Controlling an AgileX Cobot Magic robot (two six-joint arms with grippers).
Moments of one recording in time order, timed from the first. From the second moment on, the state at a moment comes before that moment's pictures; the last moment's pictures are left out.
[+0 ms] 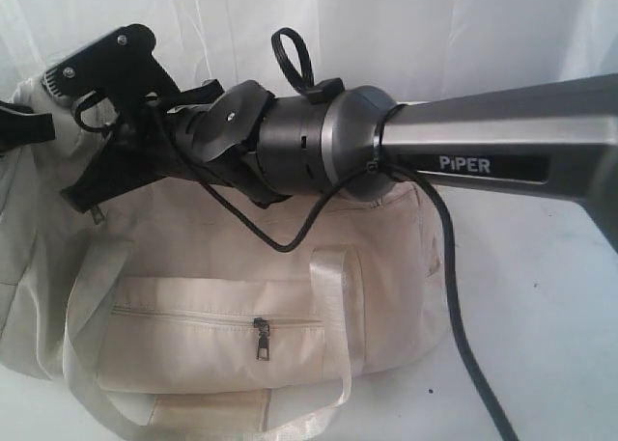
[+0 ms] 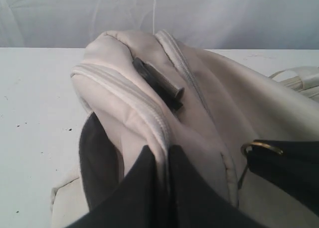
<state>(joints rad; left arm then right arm) -0.17 1.11 -0.66 1.65 -0.07 -1.78 1.04 2.00 -1.51 1.06 -0.08 -1.25</state>
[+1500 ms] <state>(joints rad) -0.17 1.11 -0.67 1.67 -0.19 -1.51 0.87 1.99 -1.66 1.07 0.06 -1.15</state>
